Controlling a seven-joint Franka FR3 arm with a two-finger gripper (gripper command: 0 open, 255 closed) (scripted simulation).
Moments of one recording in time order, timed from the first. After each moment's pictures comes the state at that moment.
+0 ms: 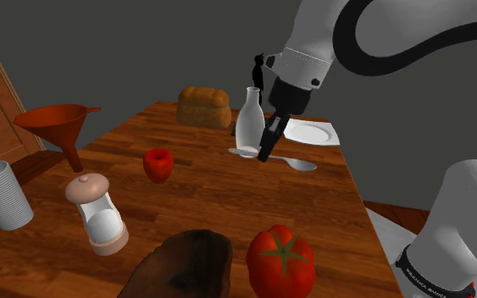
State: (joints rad) arm 0.26 -0.60 0.17 -2.49 0.25 2.11 -0.11
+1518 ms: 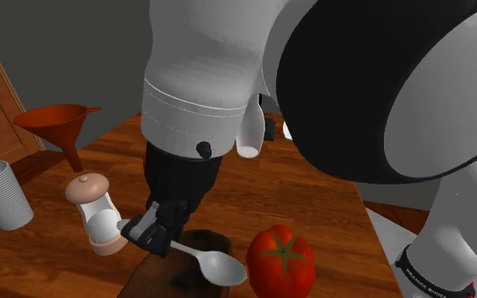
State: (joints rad) arm 0.31 -0.18 0.64 -2.10 0.12 2.21 0.49
